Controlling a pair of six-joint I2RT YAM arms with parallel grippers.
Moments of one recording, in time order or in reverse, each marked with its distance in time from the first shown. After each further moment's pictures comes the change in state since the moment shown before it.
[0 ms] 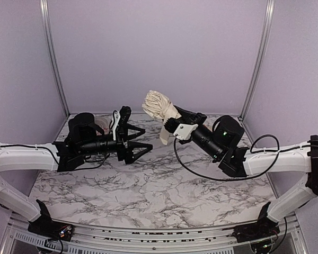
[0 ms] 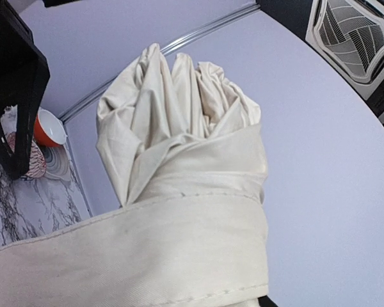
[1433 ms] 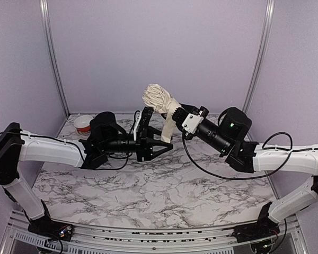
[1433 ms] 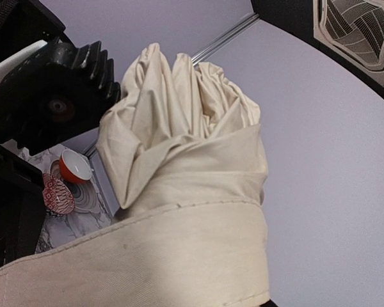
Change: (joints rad) left arm -0.066 0.302 0.177 0.303 0.215 -0.097; right arm -0.003 -0.100 0.064 -0.179 -0.129 0.204
